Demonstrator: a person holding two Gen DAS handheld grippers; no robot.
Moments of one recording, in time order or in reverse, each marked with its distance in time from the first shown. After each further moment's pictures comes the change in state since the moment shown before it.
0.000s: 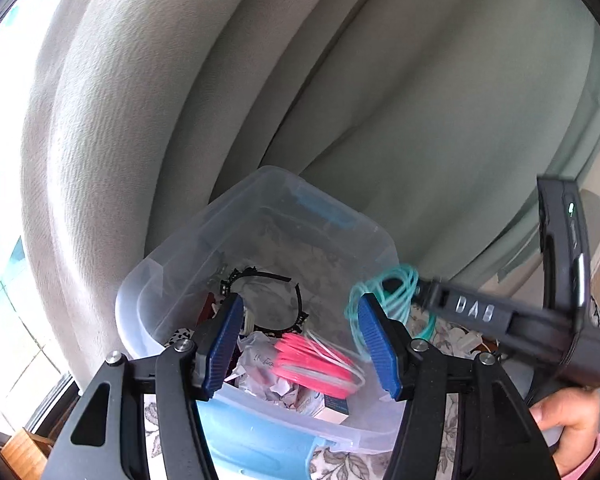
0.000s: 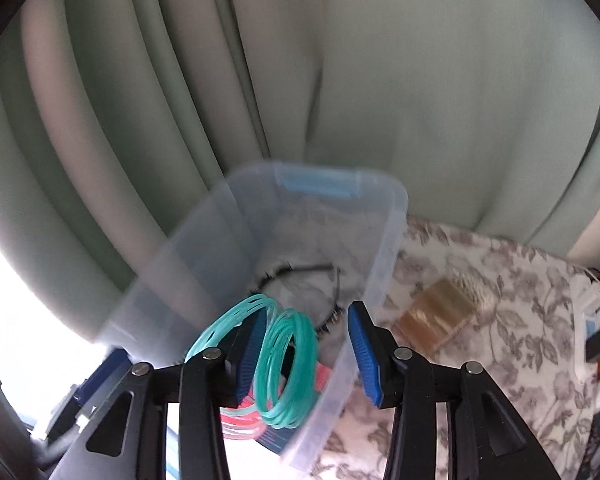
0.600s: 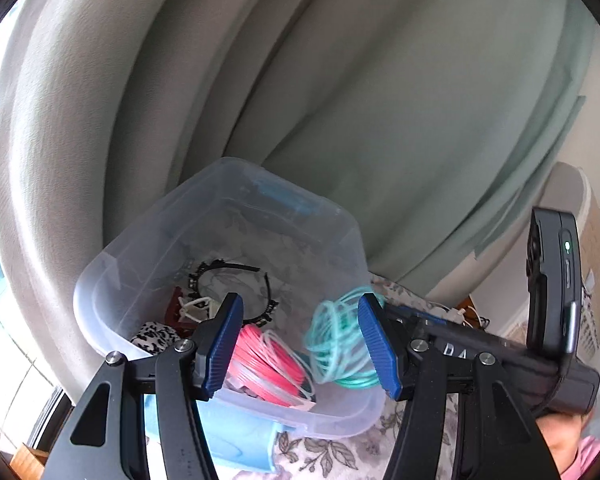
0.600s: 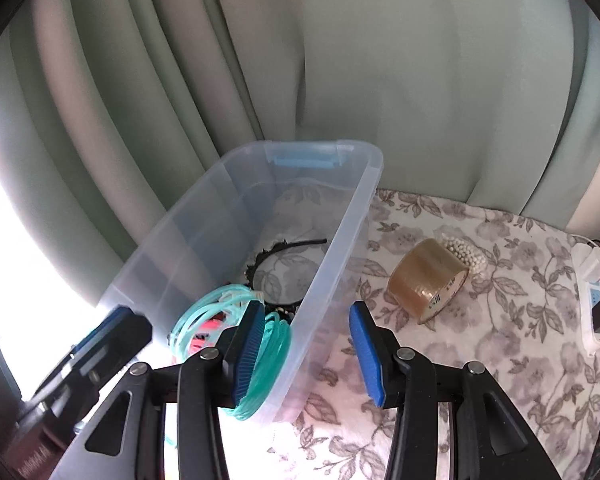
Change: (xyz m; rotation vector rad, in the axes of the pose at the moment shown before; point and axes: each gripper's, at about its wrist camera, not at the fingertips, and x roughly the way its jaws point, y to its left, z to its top) left arm 0.005 -0.032 -0.010 0.099 0.046 -0.080; right arm -0.027 -0.028 -0.027 0.035 -0.055 0.050
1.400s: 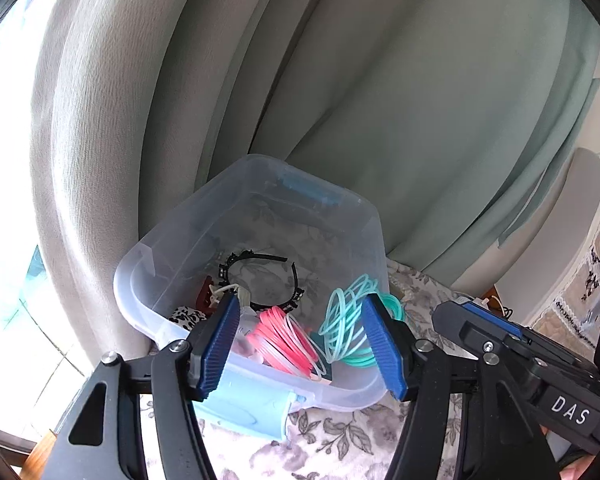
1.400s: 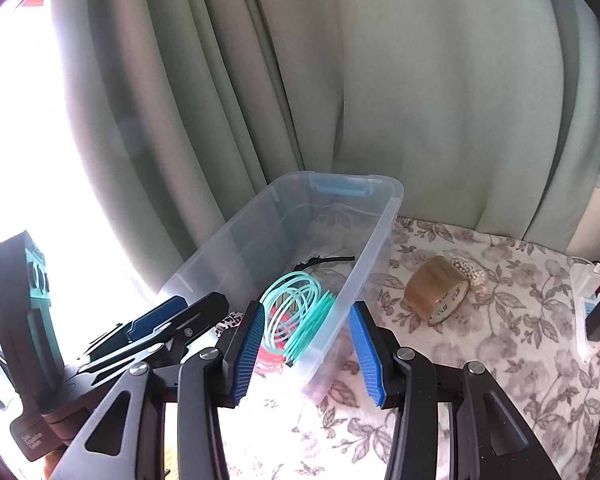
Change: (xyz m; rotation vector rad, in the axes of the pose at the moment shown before) left arm -0.022 -0.015 0.001 0.017 0.012 0.145; right arm -0.072 0.021 -0.032 -0.077 -0.103 0.079
